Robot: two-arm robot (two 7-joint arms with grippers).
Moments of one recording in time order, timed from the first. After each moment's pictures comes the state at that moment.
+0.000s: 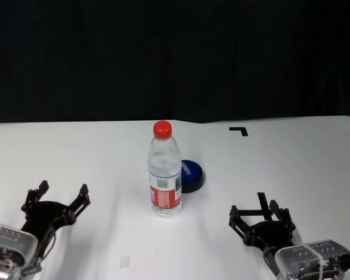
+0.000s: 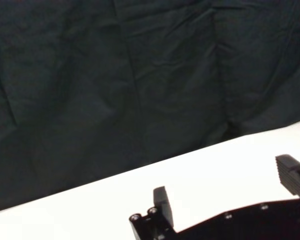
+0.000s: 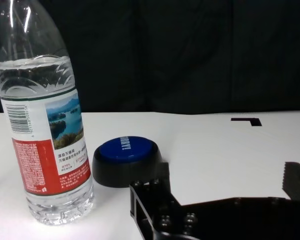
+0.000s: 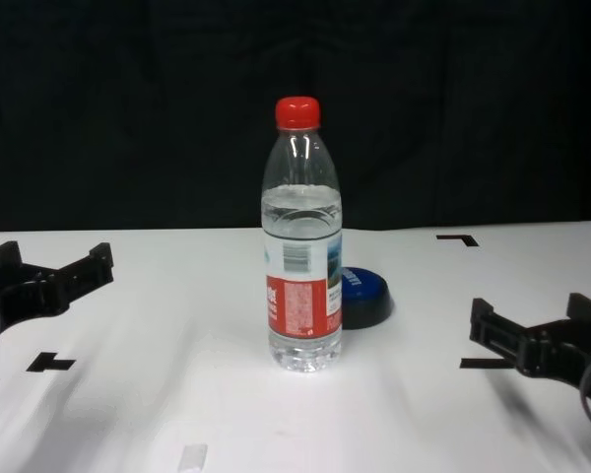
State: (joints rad) left arm 0.00 0.22 0.04 -1.57 0.03 -0.08 -0.14; right arm -0.06 0.16 -0.26 -1.64 0.19 -0.04 -0.06
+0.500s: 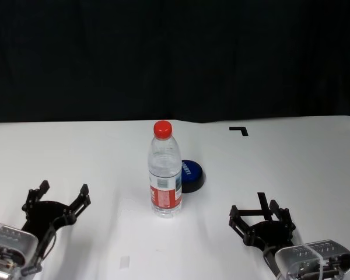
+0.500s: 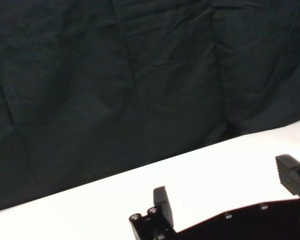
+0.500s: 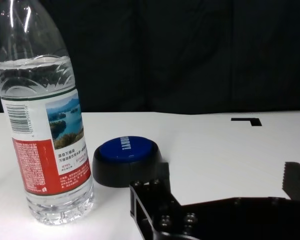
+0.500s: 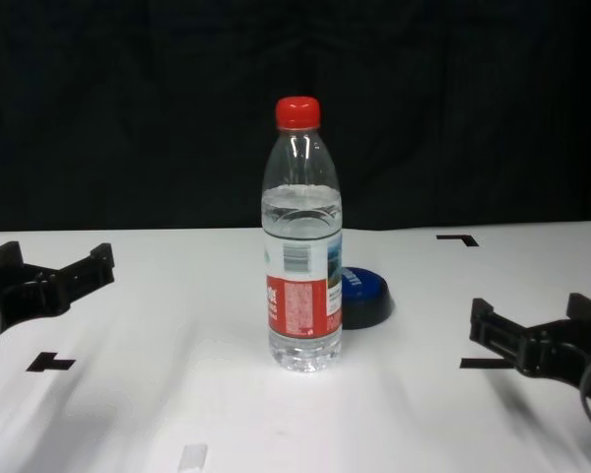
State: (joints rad) left arm 0.00 0.22 0.05 -1.56 0.03 -0.08 -0.14; right arm -0.06 0.16 -0.26 -1.64 0.19 -0.04 -0.06
